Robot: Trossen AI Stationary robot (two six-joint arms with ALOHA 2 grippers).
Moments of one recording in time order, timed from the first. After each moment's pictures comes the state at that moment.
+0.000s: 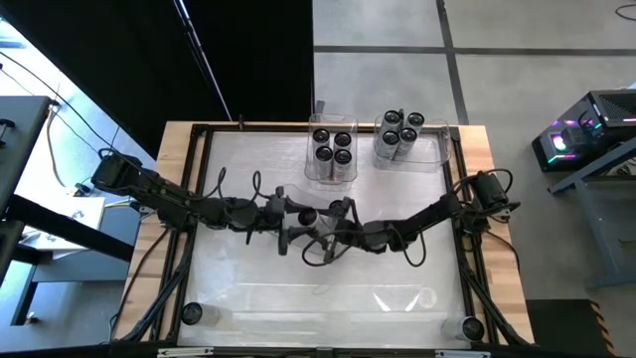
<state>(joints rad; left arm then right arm) -0.23 1.41 0.58 0.69 -0.32 -0.19 0.29 1.88 0.86 1.03 0.58 -0.14</state>
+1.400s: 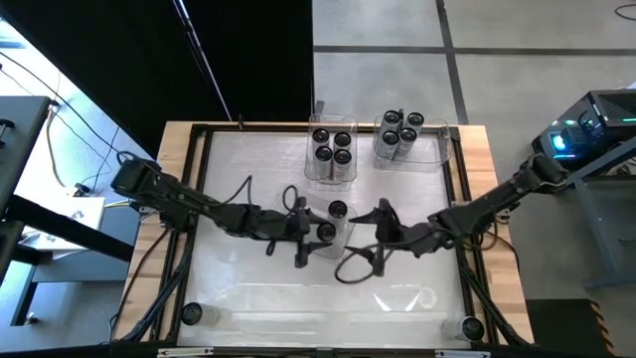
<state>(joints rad) -0.25 1.59 0.83 0.45 -0.30 -0.09 0.47 1.29 0.86 0.12 0.59 0.18</state>
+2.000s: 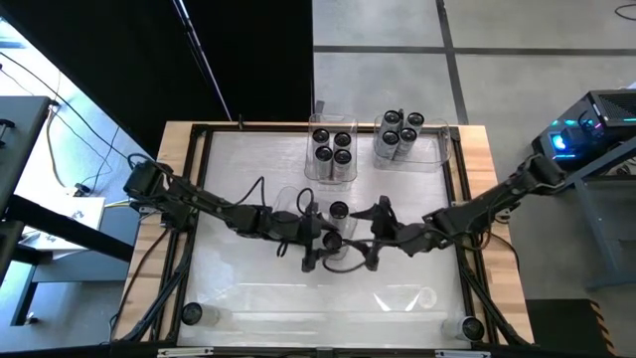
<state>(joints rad) -0.23 1.70 0.93 0.42 -0.17 -0.13 0.46 1.32 0.86 0.08 0.65 0.27</state>
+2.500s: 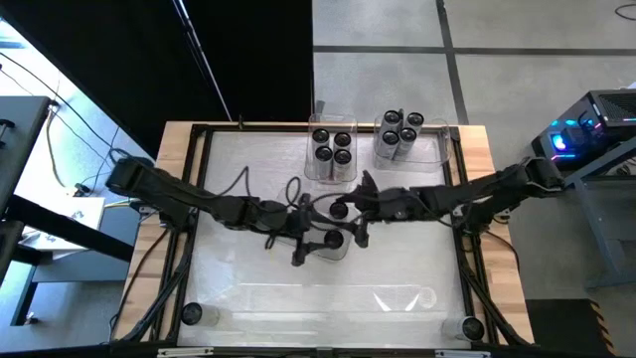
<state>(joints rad) -0.23 1.55 0.93 0.31 -0.15 -0.07 0.17 1.36 0.86 0.10 0.27 0.19</state>
